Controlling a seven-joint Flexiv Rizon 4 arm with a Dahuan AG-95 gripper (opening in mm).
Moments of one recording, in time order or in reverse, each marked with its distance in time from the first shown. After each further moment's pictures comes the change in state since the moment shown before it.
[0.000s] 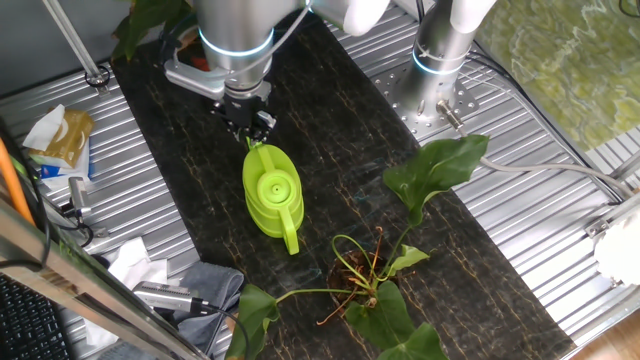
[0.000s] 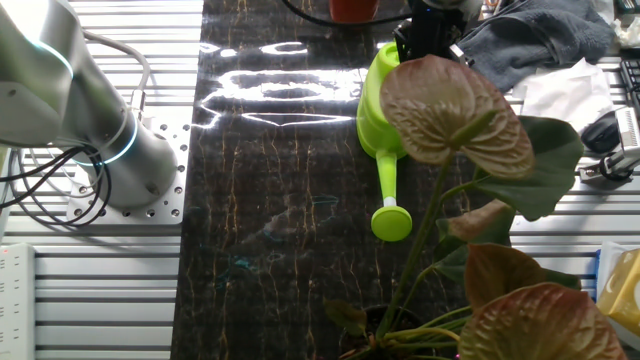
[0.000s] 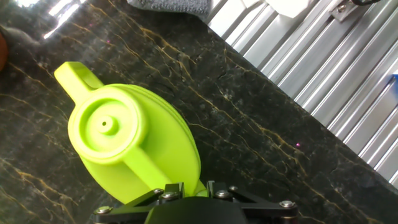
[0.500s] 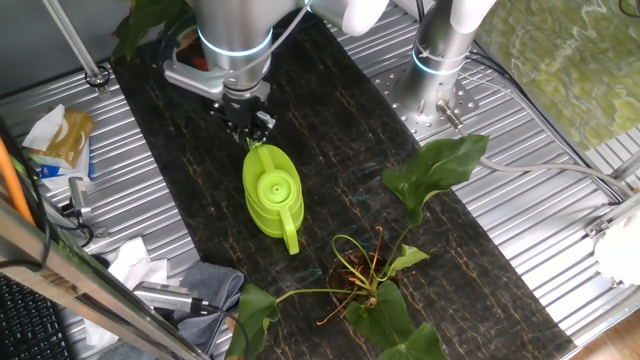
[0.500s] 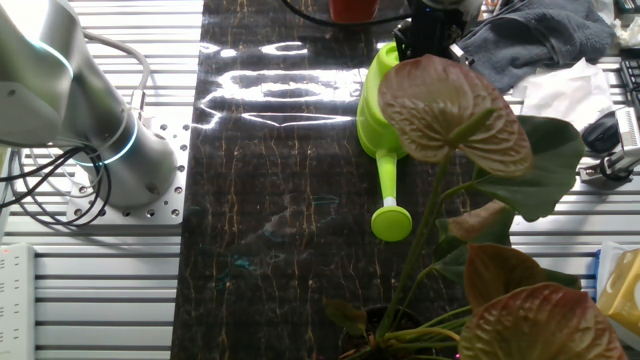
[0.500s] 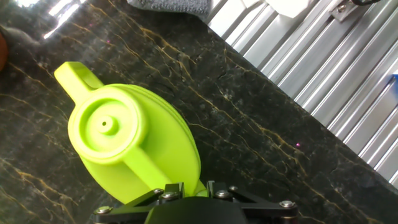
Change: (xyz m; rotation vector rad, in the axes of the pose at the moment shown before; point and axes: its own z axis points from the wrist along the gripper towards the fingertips) arm -0.001 -0.001 0.001 -0.004 0.001 -0.020
